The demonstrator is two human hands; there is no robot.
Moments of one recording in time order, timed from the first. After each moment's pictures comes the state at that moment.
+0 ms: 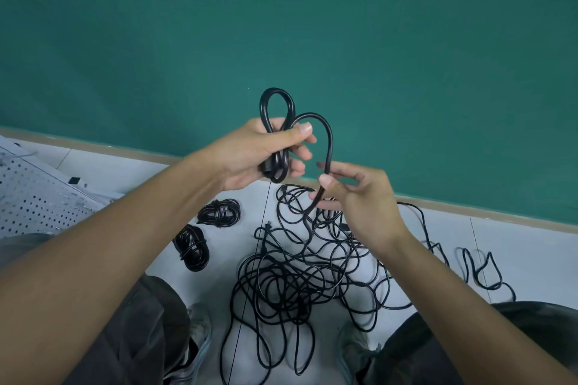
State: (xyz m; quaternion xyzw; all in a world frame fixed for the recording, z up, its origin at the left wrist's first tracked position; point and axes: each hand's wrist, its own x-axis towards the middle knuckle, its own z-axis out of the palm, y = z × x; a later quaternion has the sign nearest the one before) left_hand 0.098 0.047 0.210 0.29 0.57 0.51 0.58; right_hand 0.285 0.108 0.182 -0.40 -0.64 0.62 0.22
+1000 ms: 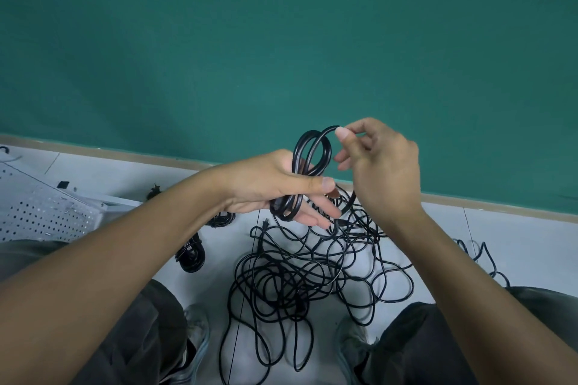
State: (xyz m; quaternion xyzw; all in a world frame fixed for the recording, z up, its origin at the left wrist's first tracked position) left_hand 0.128 0.041 0.207 0.35 0.51 0.35 0.70; right_hand 0.284 0.132 0.210 -0.45 -0.78 0.32 0.28
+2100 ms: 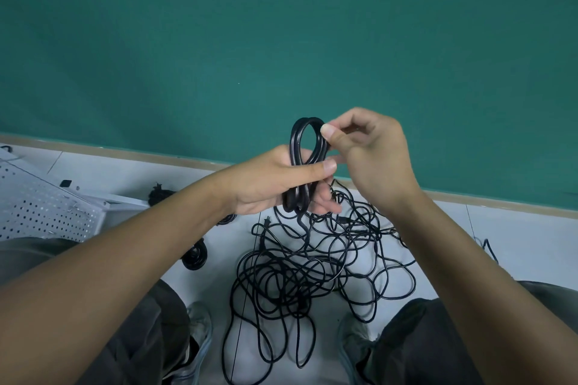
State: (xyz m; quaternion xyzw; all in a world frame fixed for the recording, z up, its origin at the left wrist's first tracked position) left_hand 0.135 0.040 0.193 0.36 0.50 0.44 0.65; right_hand 0.274 0.135 0.218 -0.39 -0.71 0.51 0.29
